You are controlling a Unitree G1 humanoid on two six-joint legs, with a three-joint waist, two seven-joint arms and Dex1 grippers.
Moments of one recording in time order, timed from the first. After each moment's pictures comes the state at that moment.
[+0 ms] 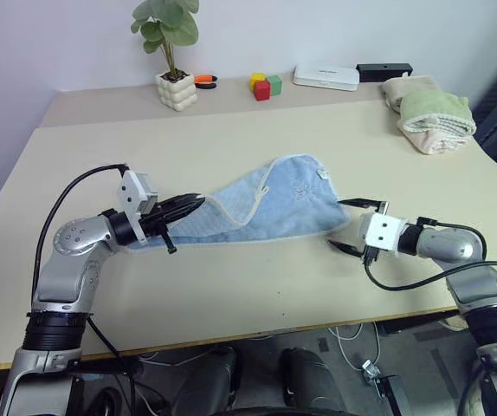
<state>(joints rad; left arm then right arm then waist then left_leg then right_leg) -0.33 0.57 0.09 -0.03 -0.43 0.18 -0.98 -0.35 -0.77 0.09 0.30 -0.12 -0.43 0.85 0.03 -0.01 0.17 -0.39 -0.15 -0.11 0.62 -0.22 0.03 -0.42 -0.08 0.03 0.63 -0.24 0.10</state>
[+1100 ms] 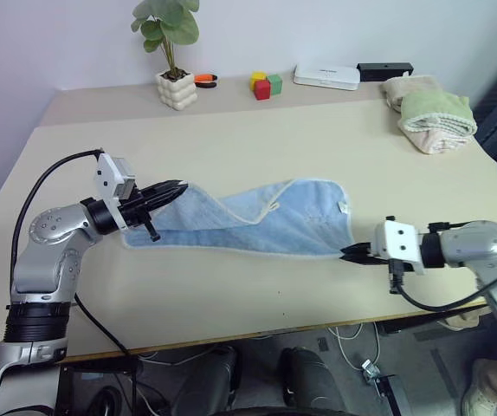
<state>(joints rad) -0.38 0.63 0.15 0.02 -0.48 0.23 -1.01 -0.12 -1.08 0.01 -0.24 0.31 0.14 1.26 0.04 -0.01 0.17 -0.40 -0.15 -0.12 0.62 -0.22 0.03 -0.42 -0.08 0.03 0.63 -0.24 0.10</state>
